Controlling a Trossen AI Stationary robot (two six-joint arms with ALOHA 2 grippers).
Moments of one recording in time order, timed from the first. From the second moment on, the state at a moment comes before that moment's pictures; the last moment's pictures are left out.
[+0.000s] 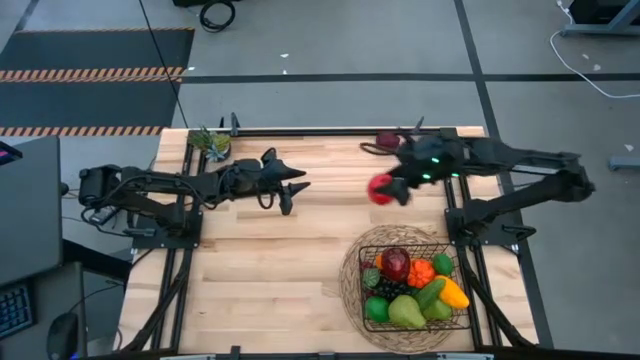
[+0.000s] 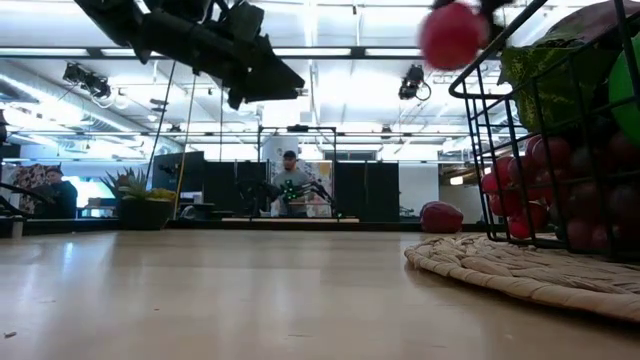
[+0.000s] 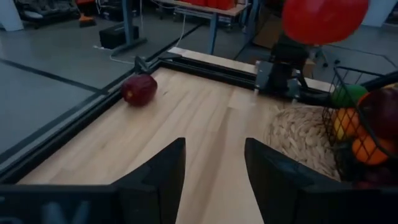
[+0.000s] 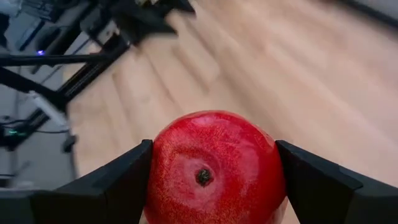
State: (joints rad) left arm 0.15 1.28 0.67 0.37 -0.15 -0.15; right arm -0.09 1.03 1.16 -0.82 0.00 0.63
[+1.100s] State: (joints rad) left arm 0.08 1.28 0.67 0.36 -0.15 -0.14; right arm 0.44 1.05 1.16 -1.38 -0.25 1.41
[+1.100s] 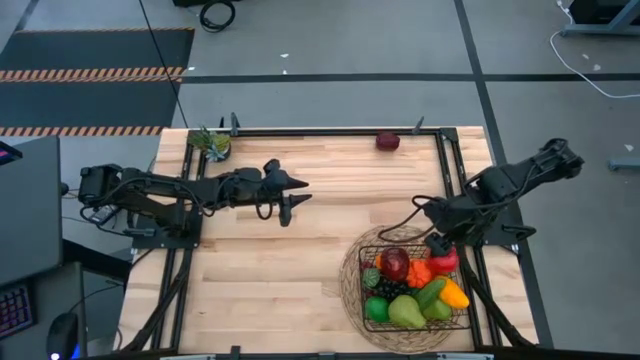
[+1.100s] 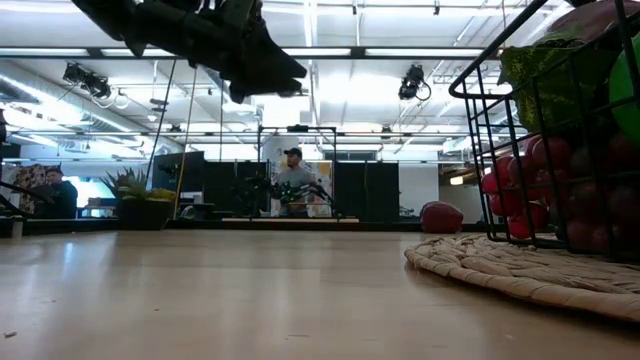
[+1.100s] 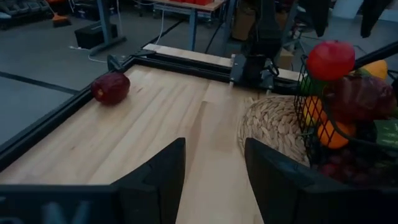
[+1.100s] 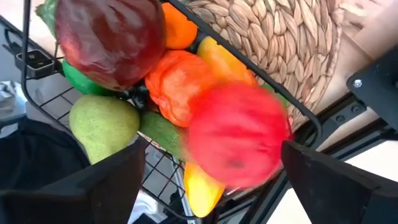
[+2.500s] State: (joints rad) left arm 0.08 1.28 0.67 0.32 -0.16 -0.12; right arm -0.56 1.34 1.18 -1.03 0.01 0.11
